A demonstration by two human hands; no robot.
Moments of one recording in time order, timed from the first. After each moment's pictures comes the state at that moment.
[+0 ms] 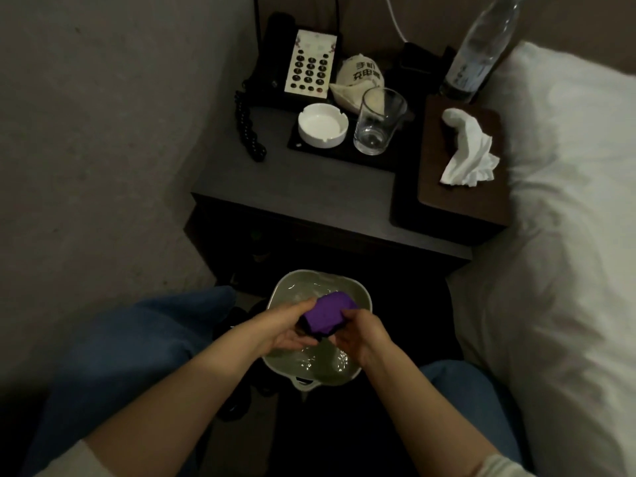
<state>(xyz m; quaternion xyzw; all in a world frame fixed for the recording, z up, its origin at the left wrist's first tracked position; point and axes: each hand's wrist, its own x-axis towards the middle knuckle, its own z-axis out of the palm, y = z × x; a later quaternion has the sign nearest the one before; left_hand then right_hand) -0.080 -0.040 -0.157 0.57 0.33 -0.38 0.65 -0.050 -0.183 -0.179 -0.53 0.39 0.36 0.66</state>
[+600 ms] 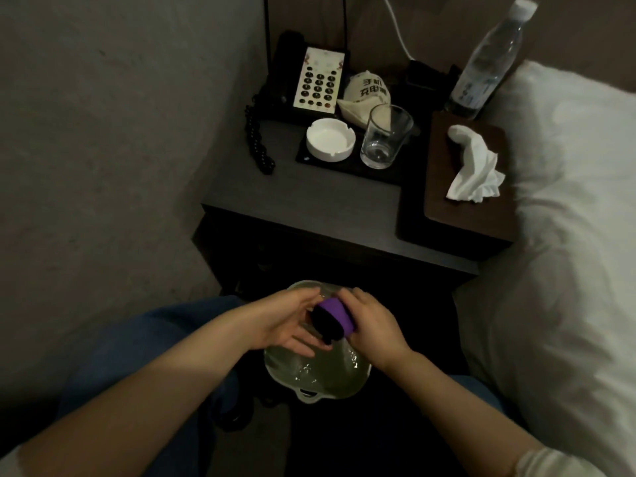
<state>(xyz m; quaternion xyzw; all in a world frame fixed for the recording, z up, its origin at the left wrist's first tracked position) -0.063 -0.019 -0.117 0.52 0.23 -0.45 0.69 -0.032 -0.205 -0.150 -0.93 -0.30 0.13 0.18</state>
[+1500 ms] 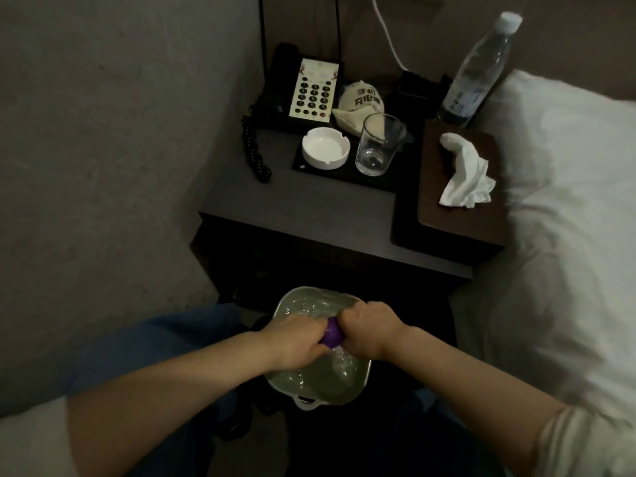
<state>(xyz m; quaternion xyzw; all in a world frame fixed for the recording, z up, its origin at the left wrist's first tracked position) -0.075 -0.039 -0.124 0.93 -0.12 -0.30 0.20 -0.018 -0.188 -0.110 -0.88 -0.38 0.25 -0.11</state>
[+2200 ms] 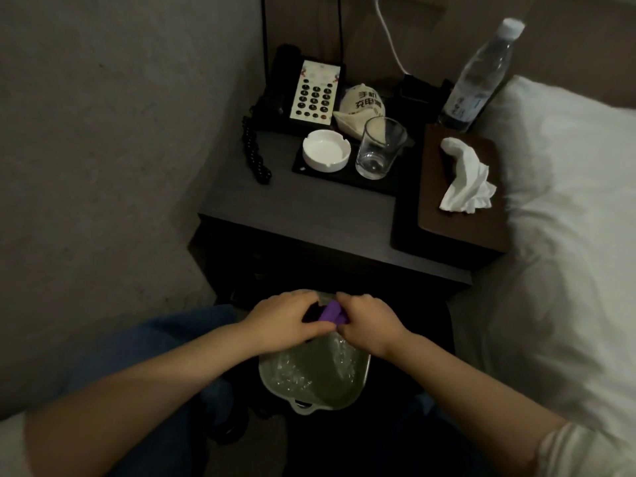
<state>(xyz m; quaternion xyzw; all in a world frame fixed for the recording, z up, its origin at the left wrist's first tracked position) -0.061 -0.018 -0.117 0.94 -0.03 -0.20 0.28 -0.011 -0.192 -0.113 -0.92 -0.29 0.24 0.11</state>
